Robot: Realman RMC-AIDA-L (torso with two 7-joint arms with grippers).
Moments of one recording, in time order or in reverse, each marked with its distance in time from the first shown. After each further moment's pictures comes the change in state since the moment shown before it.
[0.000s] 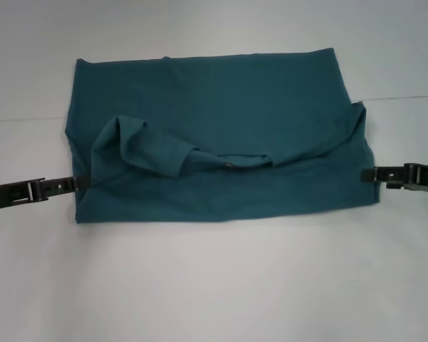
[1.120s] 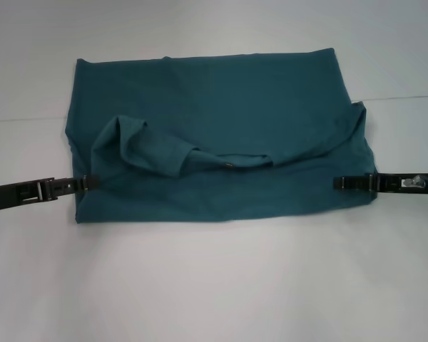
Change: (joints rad) left arm -0.013 -0.006 0.004 -0.016 -0.004 -0.001 0.008; right arm 0.044 0.076 -0.100 0.066 0.000 0.260 -0.076
